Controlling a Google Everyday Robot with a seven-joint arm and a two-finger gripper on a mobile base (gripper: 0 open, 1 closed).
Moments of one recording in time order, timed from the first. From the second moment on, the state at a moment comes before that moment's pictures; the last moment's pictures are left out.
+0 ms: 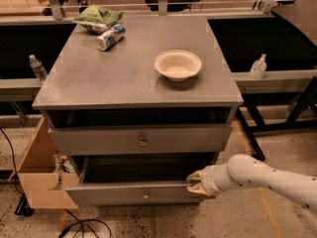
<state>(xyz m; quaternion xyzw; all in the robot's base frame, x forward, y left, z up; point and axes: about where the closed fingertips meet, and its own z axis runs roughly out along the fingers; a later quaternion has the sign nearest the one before) 0.508 -0.138 0.450 -0.68 0.67 0.11 0.28</state>
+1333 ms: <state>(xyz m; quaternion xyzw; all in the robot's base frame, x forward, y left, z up) 0.452 -0.149 0.462 -0.63 0.70 0.13 0.30</state>
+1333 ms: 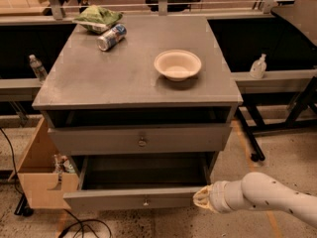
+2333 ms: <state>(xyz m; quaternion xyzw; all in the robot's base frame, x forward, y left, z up) 0.466 -0.133 0.469 -0.65 0.68 0.14 0.30</state>
